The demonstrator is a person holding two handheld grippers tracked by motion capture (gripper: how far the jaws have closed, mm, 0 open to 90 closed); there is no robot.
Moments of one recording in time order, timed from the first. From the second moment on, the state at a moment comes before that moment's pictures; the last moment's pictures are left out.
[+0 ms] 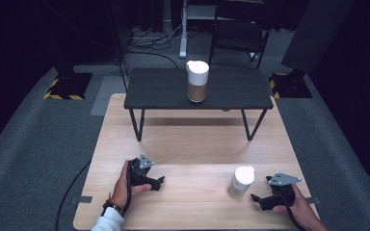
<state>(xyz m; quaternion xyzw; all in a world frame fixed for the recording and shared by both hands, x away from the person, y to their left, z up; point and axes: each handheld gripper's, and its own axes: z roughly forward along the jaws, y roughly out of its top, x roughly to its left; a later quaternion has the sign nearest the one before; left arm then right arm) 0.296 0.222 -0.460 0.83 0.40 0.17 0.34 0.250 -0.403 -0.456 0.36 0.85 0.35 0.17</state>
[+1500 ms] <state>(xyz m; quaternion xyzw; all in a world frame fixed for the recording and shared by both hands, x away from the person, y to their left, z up) 0.296 0.222 -0.460 0.83 0.40 0.17 0.34 0.258 -0.380 -0.439 0.30 0.82 0.47 0.13</state>
